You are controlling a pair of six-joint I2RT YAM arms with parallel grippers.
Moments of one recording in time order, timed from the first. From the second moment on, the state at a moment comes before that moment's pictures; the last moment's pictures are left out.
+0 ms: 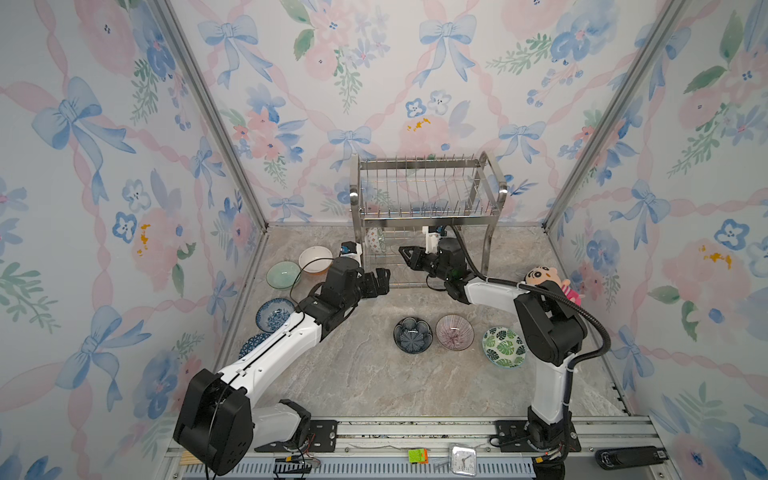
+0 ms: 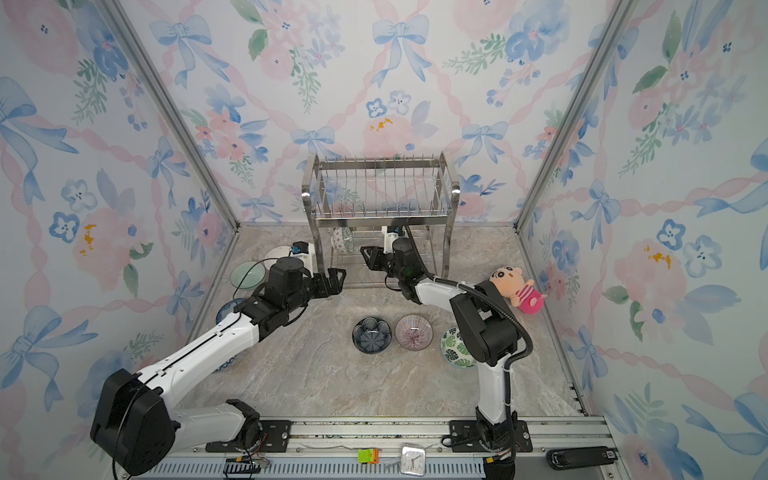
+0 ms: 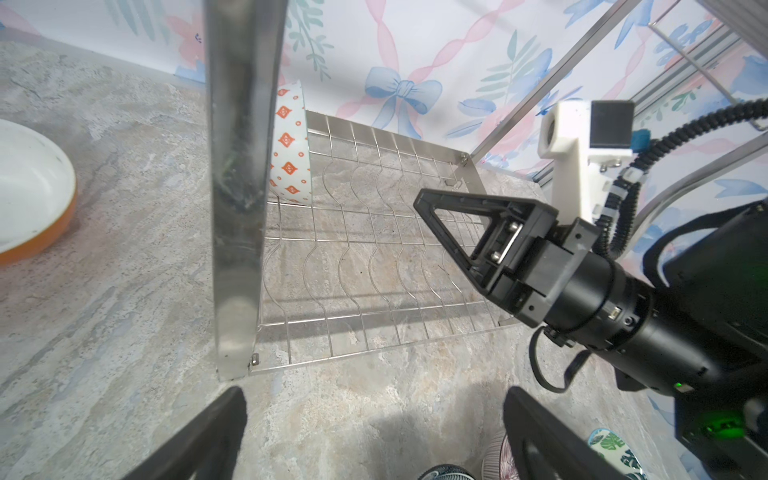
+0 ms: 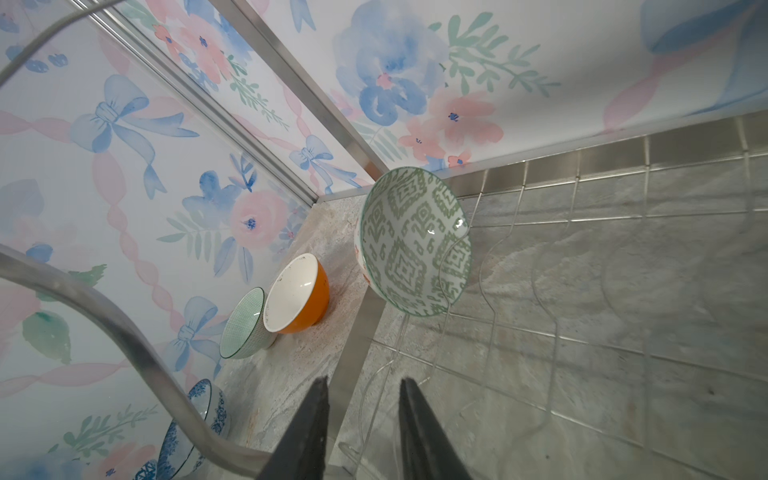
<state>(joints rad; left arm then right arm) -0.50 1.24 0.89 -0.11 -0.03 -0.53 0.54 1.95 1.23 0.46 -0.24 0.62</state>
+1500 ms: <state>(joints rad) -0.50 0.95 0.56 -0.22 0.30 -0.64 0.83 1.55 1.02 -0.25 0.21 0.26</state>
